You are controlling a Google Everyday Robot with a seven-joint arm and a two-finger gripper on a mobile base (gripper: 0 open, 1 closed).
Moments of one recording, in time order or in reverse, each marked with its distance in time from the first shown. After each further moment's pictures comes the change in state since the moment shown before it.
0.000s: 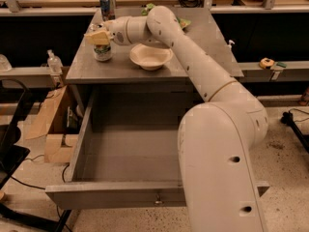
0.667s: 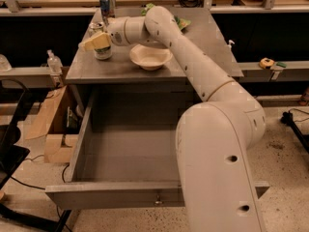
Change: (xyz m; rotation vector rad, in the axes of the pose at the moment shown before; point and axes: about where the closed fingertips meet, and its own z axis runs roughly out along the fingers) arm 0.000 0.003 0.005 -0.008 0.001 0.001
